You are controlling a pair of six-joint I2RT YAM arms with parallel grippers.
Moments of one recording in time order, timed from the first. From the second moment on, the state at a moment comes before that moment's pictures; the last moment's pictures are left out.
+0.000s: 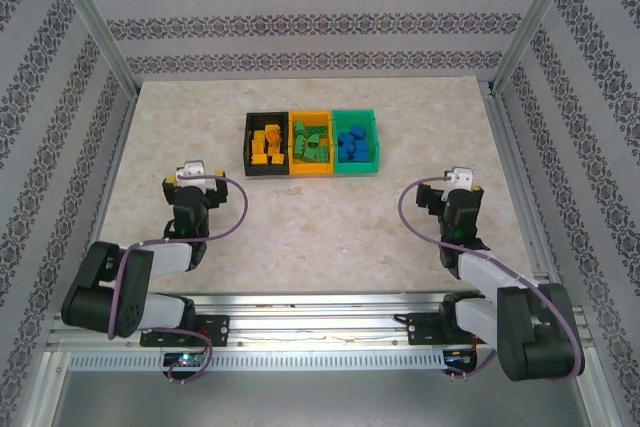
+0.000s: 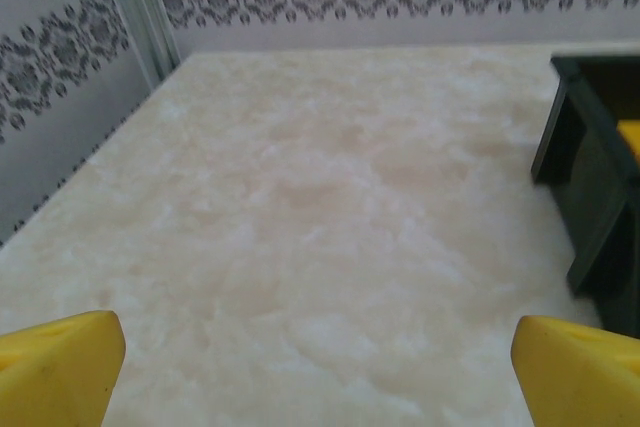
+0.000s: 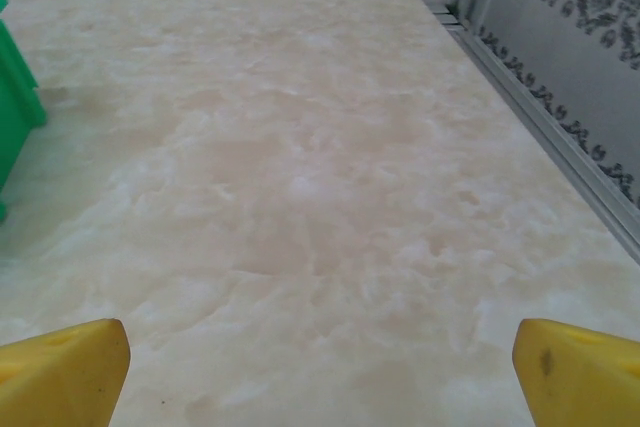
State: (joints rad) left arm -0.12 1.37 0.24 0.84 -0.38 0.00; right arm 0.05 1.12 0.21 0.55 0.21 0.05
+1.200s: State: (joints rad) left arm -0.03 1.61 0.37 0.89 -0.17 0.01; right arm 0.03 1.53 0.35 0.86 0.11 0.03
